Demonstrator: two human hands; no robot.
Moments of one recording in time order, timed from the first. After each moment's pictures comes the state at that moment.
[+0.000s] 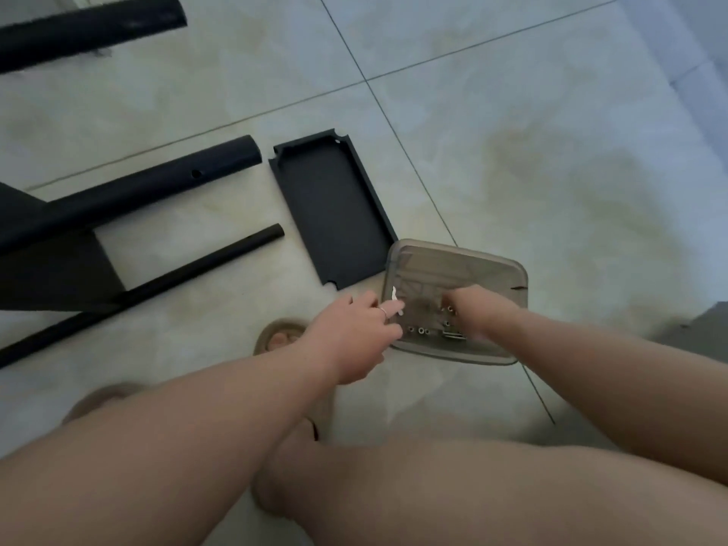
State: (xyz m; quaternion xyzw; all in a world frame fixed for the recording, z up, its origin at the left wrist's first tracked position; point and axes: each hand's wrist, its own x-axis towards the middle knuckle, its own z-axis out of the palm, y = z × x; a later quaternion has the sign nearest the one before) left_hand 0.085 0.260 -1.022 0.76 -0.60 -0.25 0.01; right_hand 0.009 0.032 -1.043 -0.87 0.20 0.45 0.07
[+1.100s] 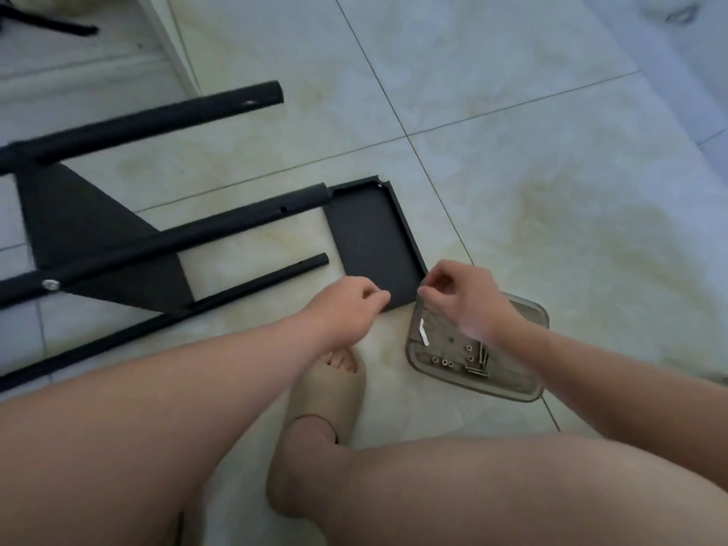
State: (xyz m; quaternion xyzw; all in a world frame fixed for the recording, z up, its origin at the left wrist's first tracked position) left_hand 0.137 0.295 -0.938 0.83 -0.11 -0.42 0.34; right_hand 0.064 0.103 -0.950 -0.91 0.19 0.10 0.36
